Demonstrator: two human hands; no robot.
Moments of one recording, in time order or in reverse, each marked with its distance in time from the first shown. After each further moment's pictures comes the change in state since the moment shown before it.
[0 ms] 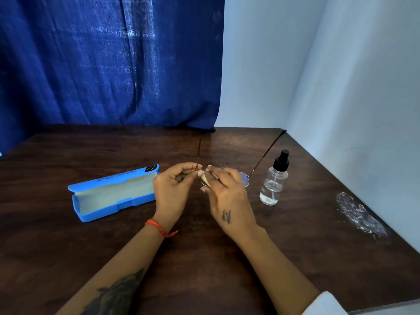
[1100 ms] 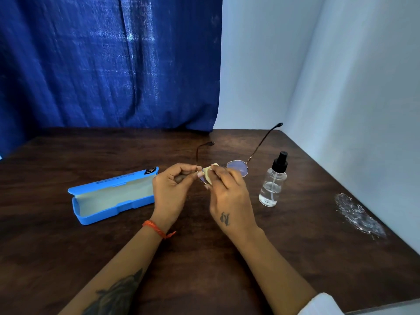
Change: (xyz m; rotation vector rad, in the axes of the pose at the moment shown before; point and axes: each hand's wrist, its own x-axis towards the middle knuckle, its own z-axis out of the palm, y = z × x) left_hand 0.006 -0.004 -0.002 -0.098 -0.051 0.049; right_hand 0.001 -0.001 0.002 -0.066 0.125 -0.026
